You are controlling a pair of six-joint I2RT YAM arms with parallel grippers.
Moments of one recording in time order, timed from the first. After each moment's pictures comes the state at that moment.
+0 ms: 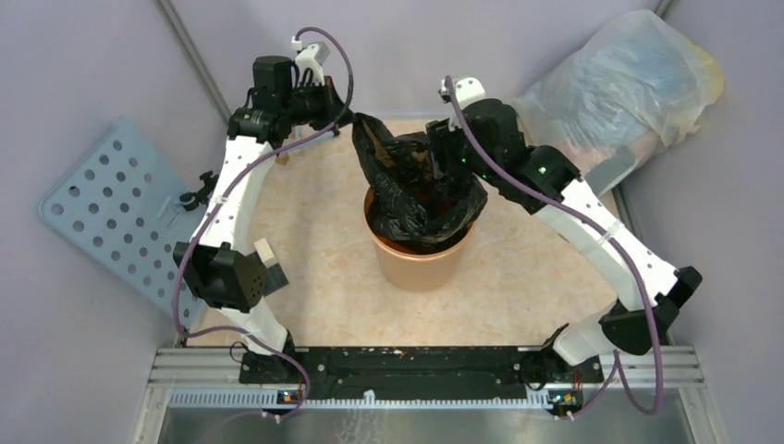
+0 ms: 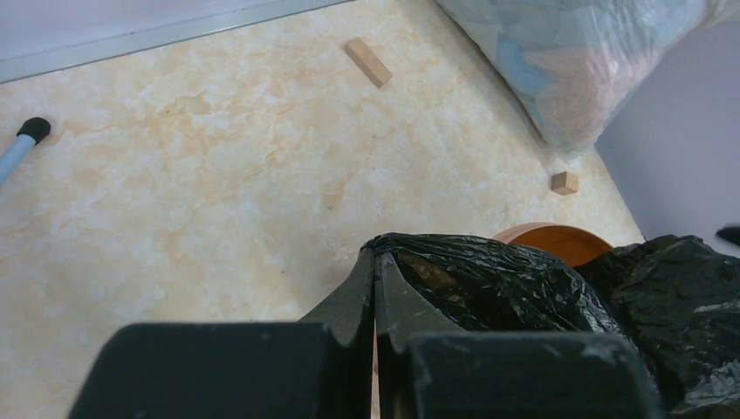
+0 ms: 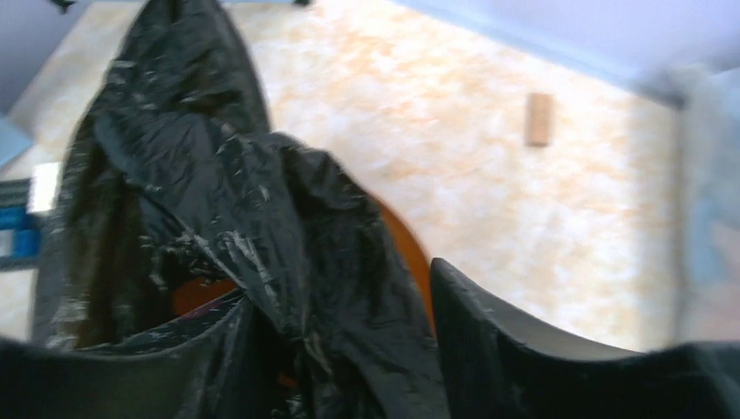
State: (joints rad) left arm -0.17 1.71 1.89 -0.63 0.55 -0.22; right arm 0.78 1.47 1.76 -0.74 0.26 0.16
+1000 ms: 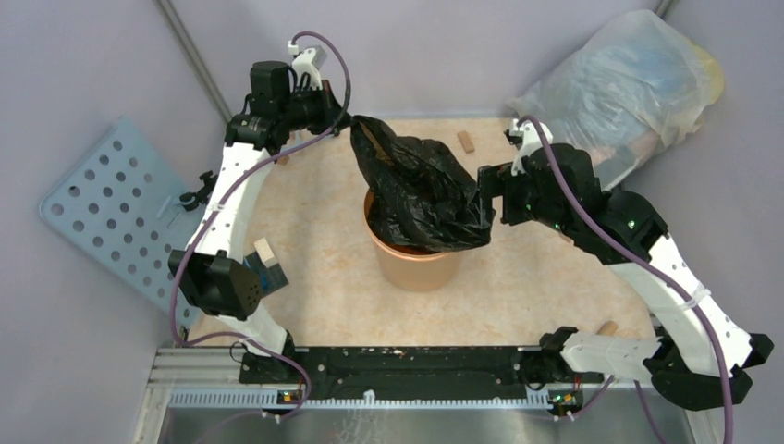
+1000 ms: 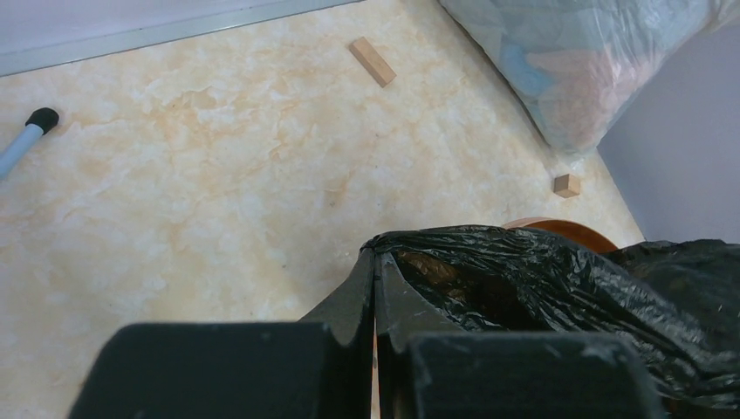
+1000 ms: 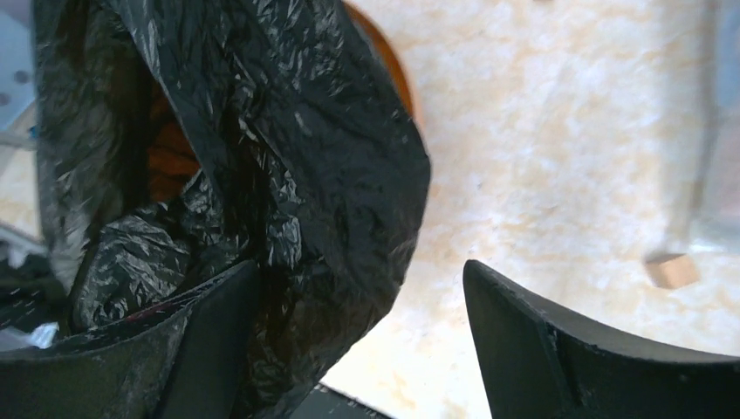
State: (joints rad) left arm -0.17 1.65 1.83 -0.60 0.54 -0.23; right arm 0.77 1.11 1.58 -1.04 0.27 0.32
